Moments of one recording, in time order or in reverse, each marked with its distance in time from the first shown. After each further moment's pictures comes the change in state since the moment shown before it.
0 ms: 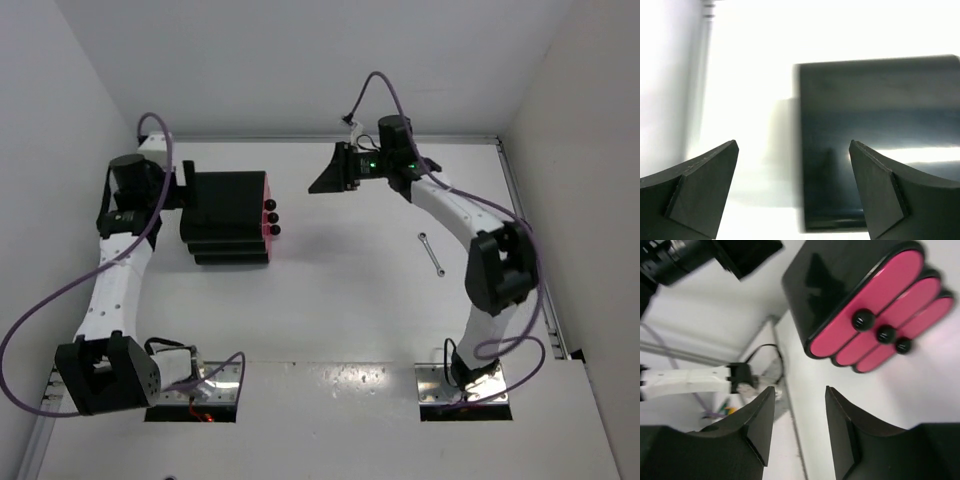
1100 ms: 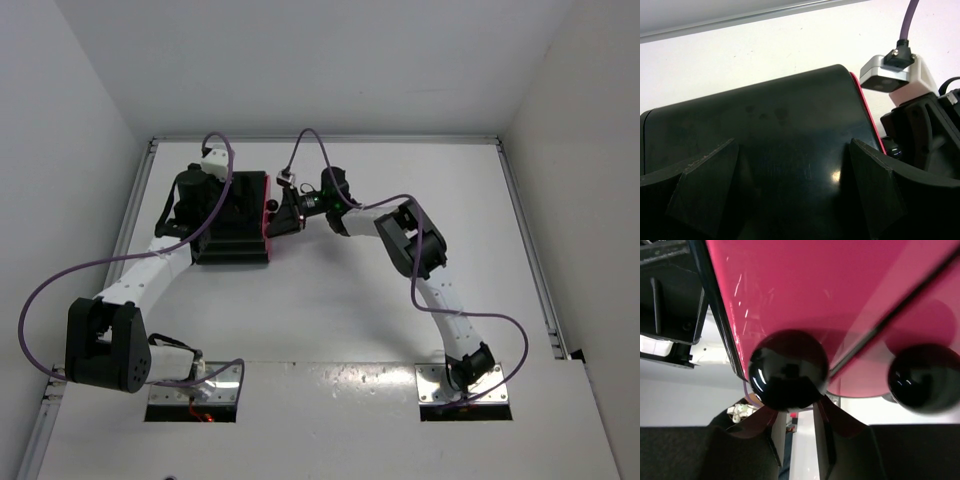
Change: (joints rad) left arm -0.261 0.121 -0.211 0.446 -0.017 -0.072; right arm 0.172 0.616 0.140 0.928 -0.259 0.834
